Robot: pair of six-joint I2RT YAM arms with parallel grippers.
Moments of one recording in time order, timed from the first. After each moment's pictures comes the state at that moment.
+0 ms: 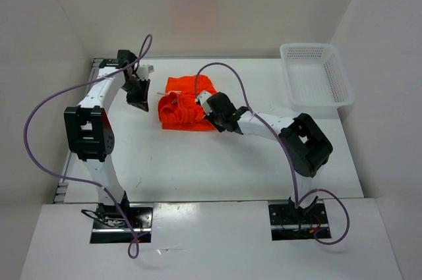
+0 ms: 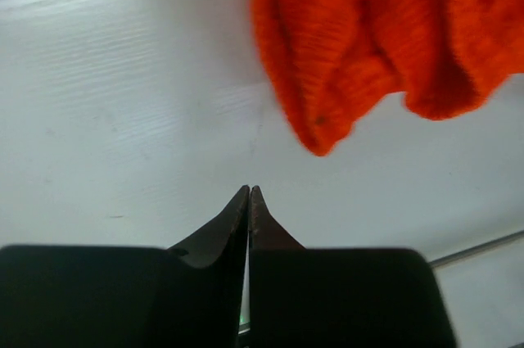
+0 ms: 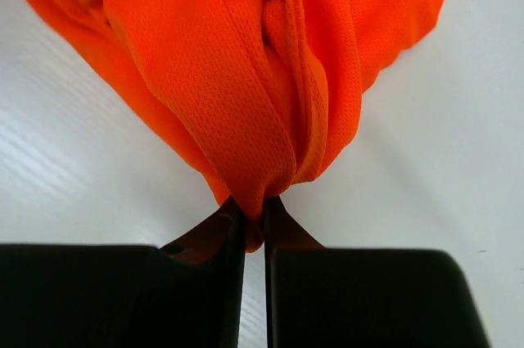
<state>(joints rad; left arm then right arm) 0.00 1.93 1.71 -1.08 0.26 0.07 0.71 1.83 1.17 -0.17 0.17 -0.21</state>
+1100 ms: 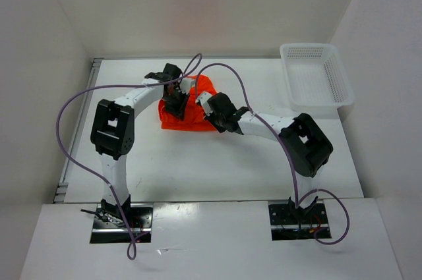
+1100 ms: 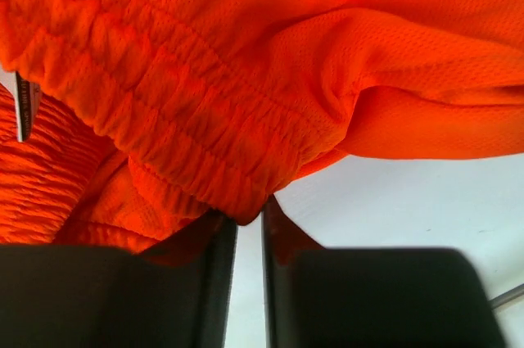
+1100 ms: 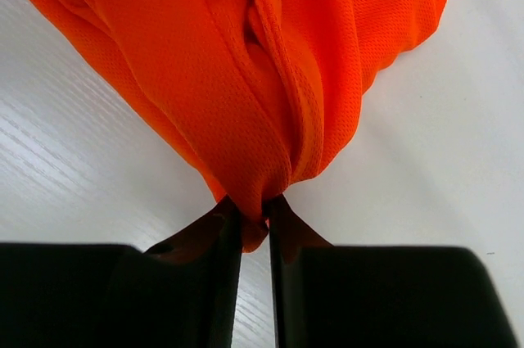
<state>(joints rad) -0.32 2.03 1.60 -0.79 0.25 0.07 0.72 1.83 1.16 -0.18 0.14 -0.21</state>
